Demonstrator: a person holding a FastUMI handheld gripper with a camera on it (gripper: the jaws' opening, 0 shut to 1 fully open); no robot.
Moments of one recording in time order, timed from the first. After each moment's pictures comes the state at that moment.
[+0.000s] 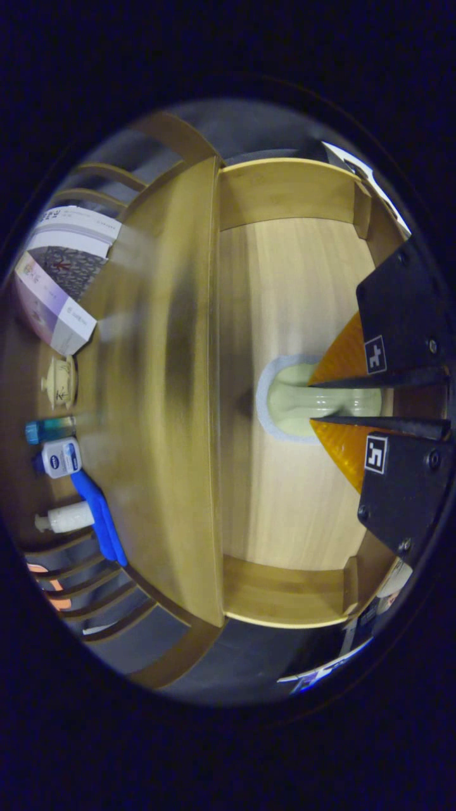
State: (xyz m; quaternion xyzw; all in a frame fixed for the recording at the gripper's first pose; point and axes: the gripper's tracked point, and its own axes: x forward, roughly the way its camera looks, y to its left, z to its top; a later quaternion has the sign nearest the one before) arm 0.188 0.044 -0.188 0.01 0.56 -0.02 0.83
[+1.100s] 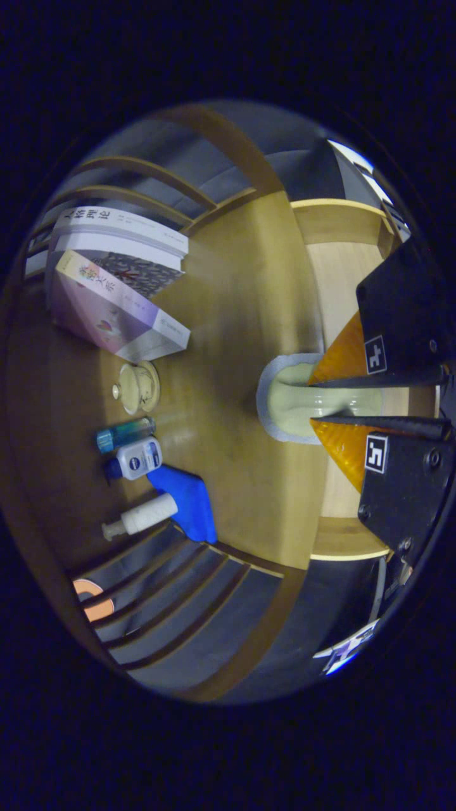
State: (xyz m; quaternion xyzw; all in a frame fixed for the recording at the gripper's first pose) arm 0.285 0.044 -0.086 0.05 0.49 -0.02 0.87
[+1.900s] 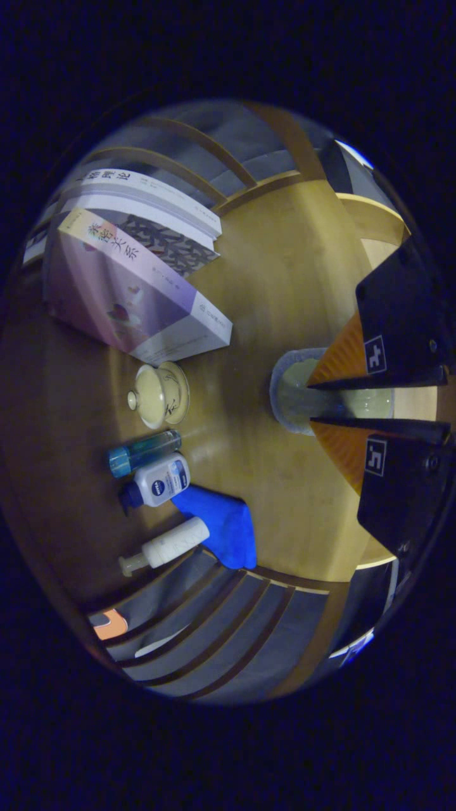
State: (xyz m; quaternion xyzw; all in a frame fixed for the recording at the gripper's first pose) arm 0.350 0.041 -0.107 0.06 0.47 -0.02 0.88
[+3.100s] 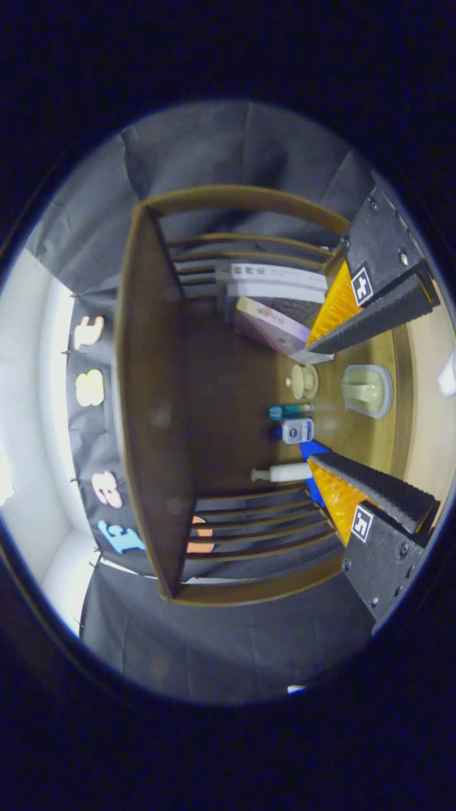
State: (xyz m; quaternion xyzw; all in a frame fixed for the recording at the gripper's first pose) arm 0.213 0.057 0.035 0.00 0.02 0.02 1.00
